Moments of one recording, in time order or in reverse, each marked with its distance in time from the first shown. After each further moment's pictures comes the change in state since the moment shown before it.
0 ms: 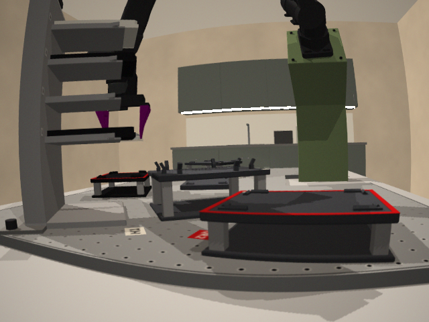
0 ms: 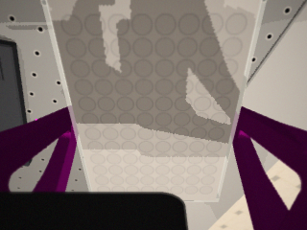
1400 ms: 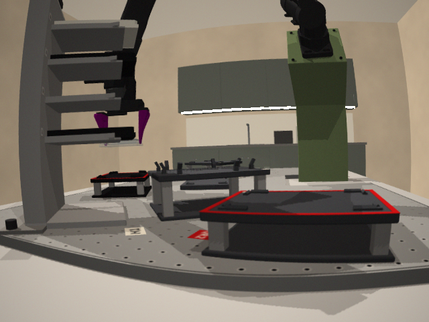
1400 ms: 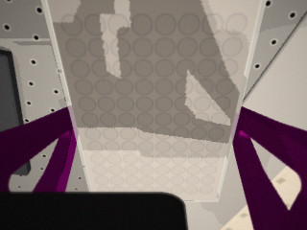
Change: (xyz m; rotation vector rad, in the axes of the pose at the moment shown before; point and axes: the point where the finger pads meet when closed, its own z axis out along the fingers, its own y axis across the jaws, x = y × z) arm -0.002 -0.002 0.012 -0.008 -0.005 0.015
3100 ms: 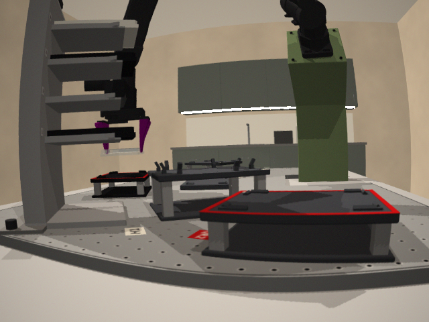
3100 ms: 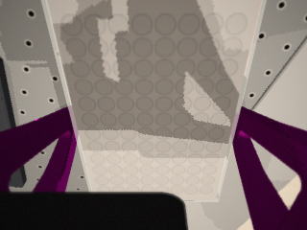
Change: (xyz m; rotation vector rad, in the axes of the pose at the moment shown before) arm 0.002 0.002 0.020 -0.002 0.002 0.005
